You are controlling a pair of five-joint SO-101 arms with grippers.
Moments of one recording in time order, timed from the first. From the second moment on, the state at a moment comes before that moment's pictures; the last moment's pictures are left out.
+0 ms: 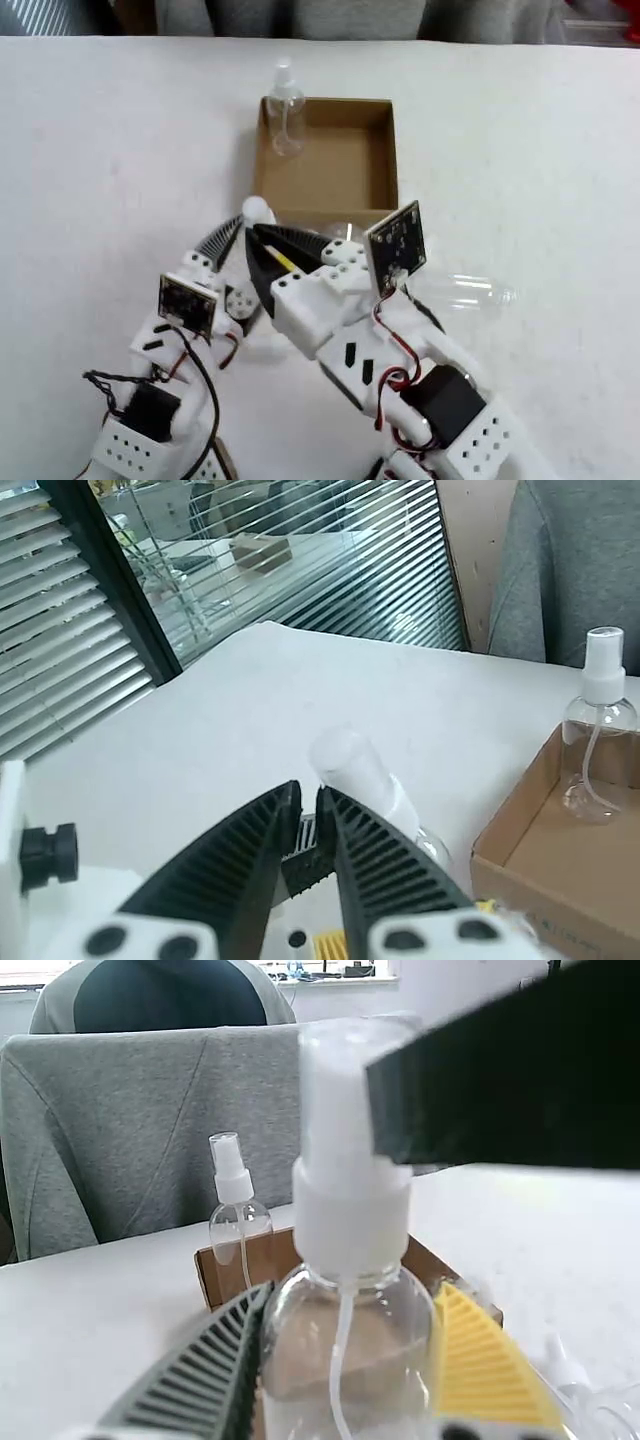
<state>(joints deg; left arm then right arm) 18.2 -102.6 97.2 19.6 -0.7 -47.3 -70.5 53.0 36.3 -14.5</state>
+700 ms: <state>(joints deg) 15.0 -102.6 97.2 18.2 -0.7 -30.7 -85.2 57.0 55.6 -9.9</state>
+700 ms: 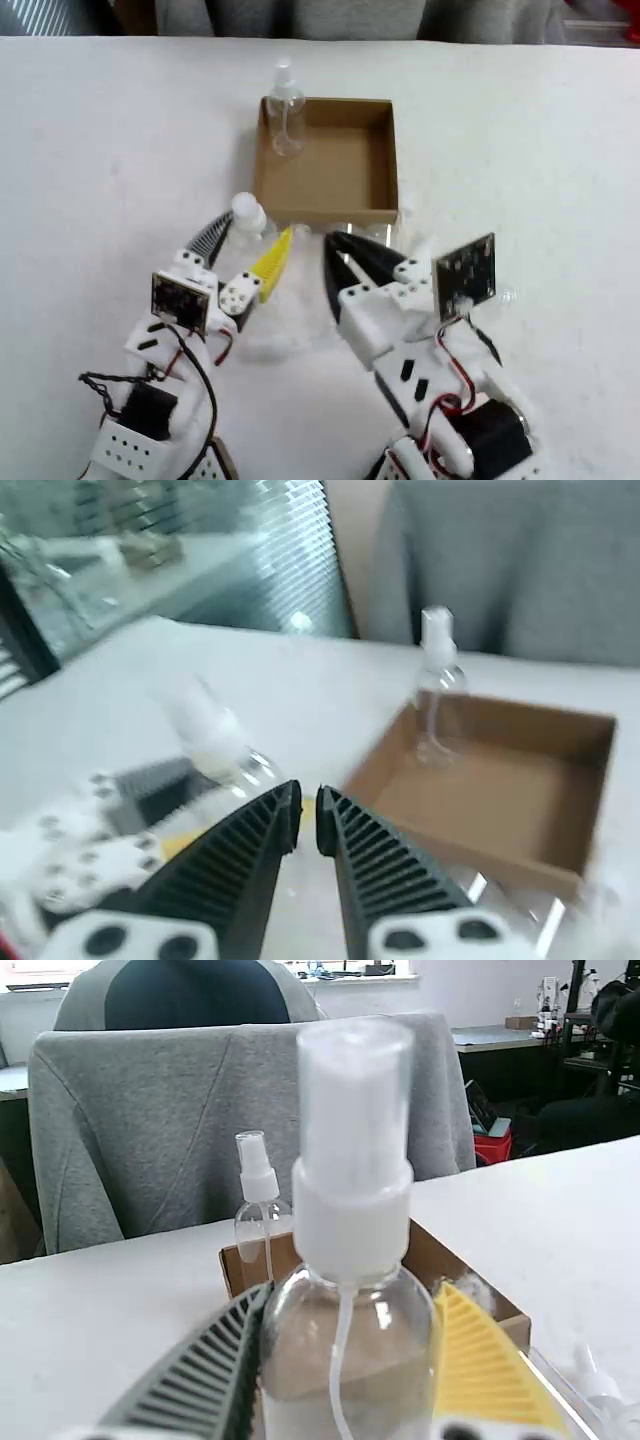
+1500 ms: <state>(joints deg) 9.9 -81.6 71.0 3.3 -0.7 -11.3 -85.1 89.0 37.9 -4.9</state>
